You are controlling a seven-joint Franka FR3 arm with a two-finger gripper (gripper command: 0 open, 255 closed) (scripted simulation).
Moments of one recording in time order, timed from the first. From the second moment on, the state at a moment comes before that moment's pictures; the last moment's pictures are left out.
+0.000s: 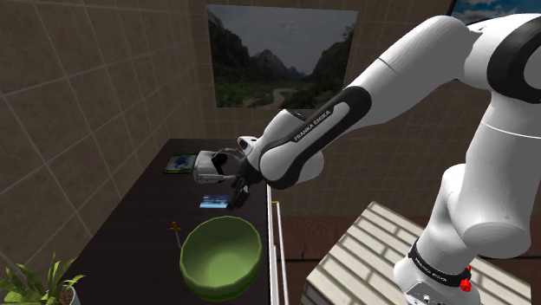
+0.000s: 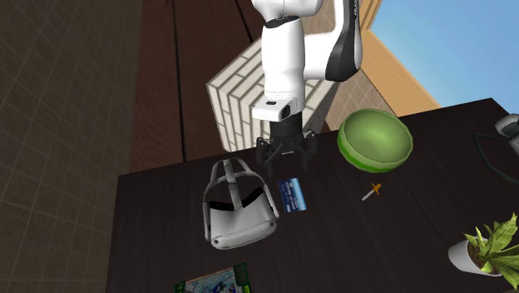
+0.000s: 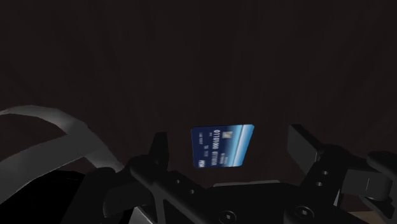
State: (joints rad) arm 0.34 0.09 0.26 -2.41 0.63 3.04 -0.82
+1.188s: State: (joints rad) arm 0.35 0.14 0.27 -2.37 0.64 3.07 -0.83
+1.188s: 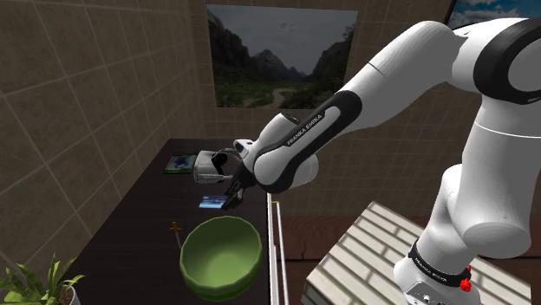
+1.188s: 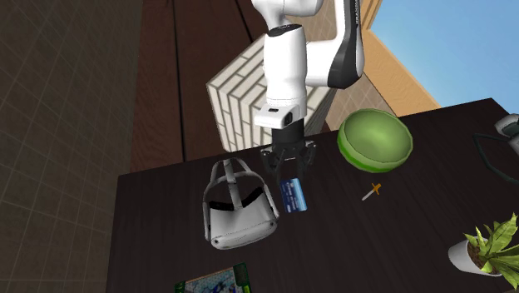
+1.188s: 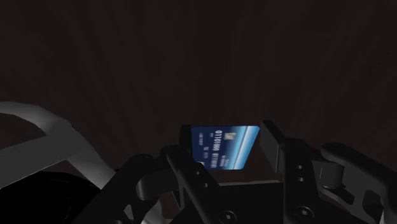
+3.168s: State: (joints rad) arm 0.35 -0.11 0.18 -2.29 0.33 2.72 -0.53
